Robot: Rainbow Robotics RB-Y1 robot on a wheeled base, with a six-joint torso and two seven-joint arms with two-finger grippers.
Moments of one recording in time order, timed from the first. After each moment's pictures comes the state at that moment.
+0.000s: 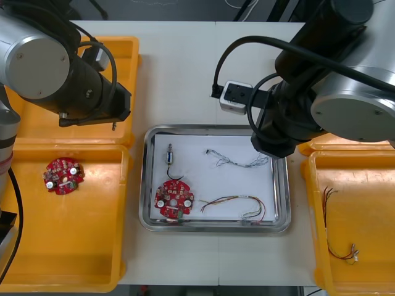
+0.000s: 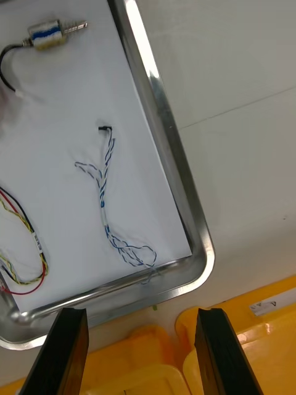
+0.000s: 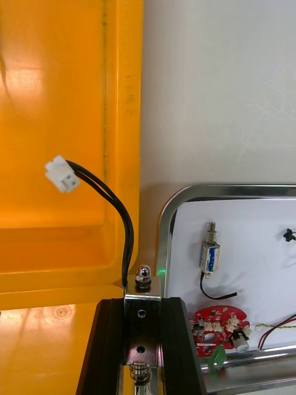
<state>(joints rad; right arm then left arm) -0.81 -0.65 0.45 -2.22 -0.78 1.92 1.71 -0.64 0.50 -0.09 -2.02 0.63 1.91 -0.94</state>
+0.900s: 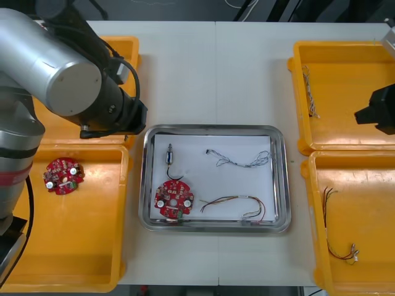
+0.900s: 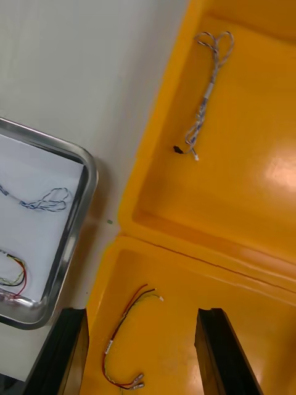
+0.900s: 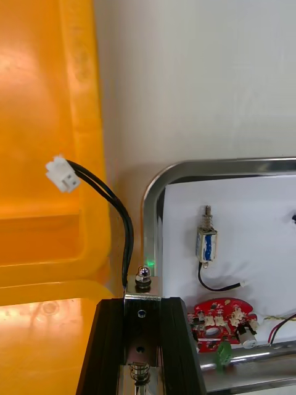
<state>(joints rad) -0.46 -0.91 -0.21 -2.32 -1.05 1.92 1.23 -0.65 0.47 -0.22 -2.02 0.57 1.91 -0.92</state>
